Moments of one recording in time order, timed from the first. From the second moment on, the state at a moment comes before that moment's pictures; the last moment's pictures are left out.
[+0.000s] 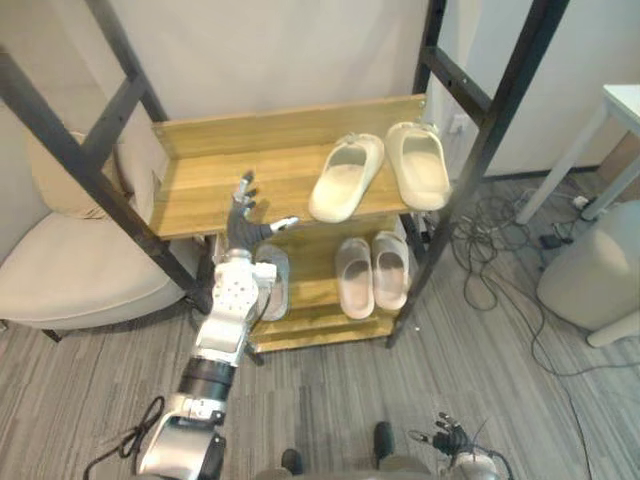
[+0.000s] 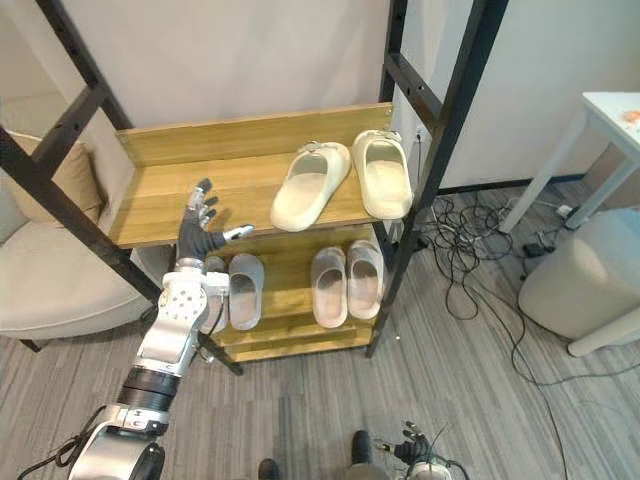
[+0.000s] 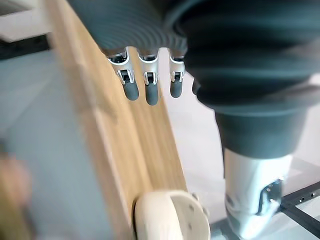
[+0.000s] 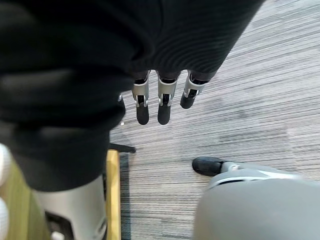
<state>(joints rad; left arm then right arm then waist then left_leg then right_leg) -0.39 0.14 -0.12 0.23 0.03 -0.04 0.25 0.13 -0.15 0.01 0.89 0.04 -0.05 -0.08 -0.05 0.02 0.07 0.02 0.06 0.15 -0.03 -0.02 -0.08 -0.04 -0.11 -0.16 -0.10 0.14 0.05</state>
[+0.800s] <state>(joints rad) -0.53 -0.01 -0.34 0.43 -0.01 -0.05 0.23 0.10 -0.05 -0.04 0.92 0.04 -0.03 -0.10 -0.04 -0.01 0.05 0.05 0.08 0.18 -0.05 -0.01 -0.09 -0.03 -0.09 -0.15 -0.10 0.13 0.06</state>
